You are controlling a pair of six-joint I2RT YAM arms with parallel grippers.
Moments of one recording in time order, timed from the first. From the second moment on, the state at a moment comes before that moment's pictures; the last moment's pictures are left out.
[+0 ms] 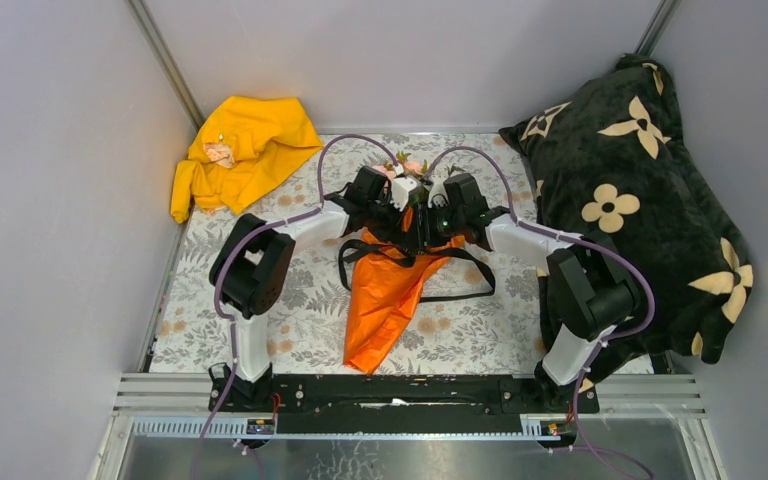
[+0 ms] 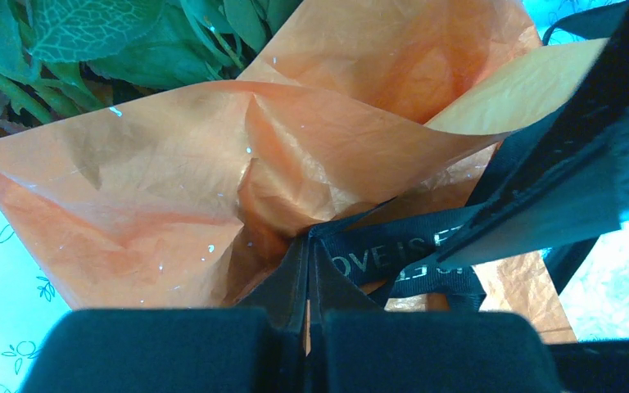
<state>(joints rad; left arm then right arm) -0.53 1.95 1.30 -0.20 0.40 0.10 0.50 1.72 1.05 -0.09 -0.49 0.36</state>
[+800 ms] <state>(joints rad) -0.52 1.95 1.29 -0.19 0.42 0.07 0.52 1.73 0.94 0.01 -0.48 0.34</state>
